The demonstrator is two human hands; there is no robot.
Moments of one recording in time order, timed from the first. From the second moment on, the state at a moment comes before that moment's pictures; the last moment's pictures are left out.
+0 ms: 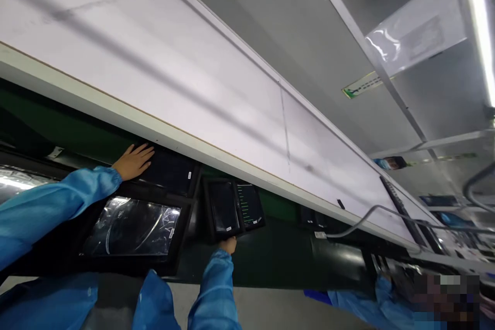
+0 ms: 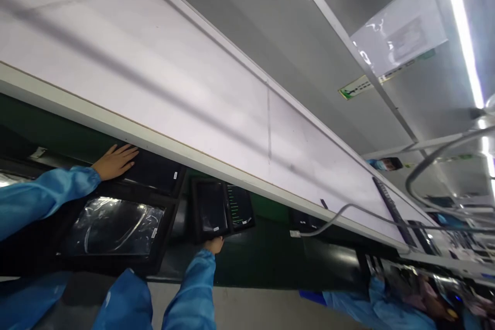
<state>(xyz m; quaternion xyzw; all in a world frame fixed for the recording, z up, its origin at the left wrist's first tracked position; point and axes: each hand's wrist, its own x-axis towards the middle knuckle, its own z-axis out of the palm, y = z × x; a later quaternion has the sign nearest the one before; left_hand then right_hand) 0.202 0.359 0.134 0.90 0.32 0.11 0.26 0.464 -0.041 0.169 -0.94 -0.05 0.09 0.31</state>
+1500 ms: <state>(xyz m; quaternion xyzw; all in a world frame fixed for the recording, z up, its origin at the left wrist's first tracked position) 0.029 0.236 0.147 0.80 0.43 0.24 0.33 0.237 0.159 0.161 -0.77 -0.57 0.20 0.20</state>
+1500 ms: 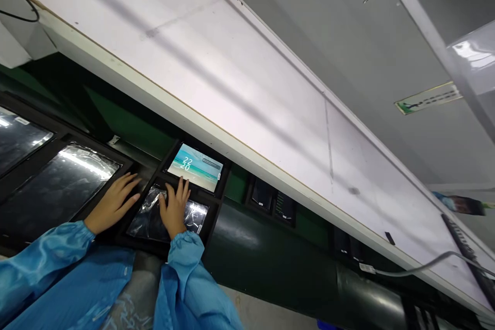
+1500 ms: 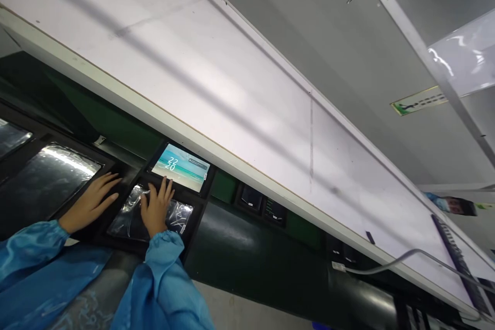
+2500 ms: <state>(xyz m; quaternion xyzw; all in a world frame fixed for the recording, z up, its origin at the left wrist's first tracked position) 0.061 0.172 0.138 0.95 0.11 0.12 0.27 0.324 0.070 0.143 -0.88 -0.33 0.11 0.33</state>
